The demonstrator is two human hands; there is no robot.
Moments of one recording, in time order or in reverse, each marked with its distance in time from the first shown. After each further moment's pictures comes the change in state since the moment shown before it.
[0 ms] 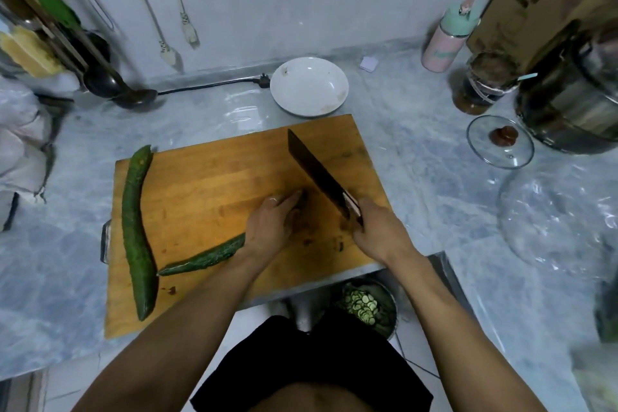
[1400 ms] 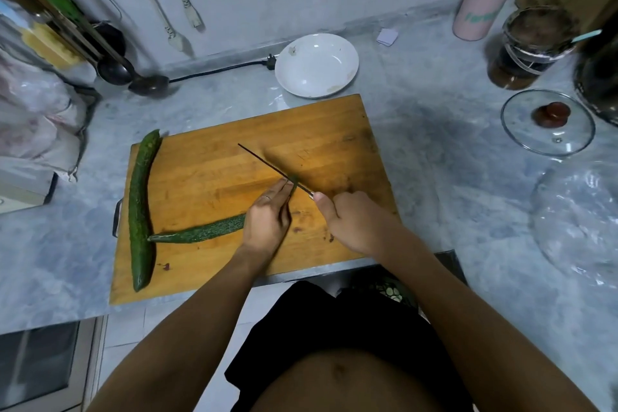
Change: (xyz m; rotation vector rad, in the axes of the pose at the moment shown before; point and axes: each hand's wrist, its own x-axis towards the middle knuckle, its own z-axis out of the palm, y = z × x) left_hand -0.010 0.027 0.034 -0.017 0.289 -0.011; right_hand 0.015 0.008 -0.010 0.118 -0.178 -0.282
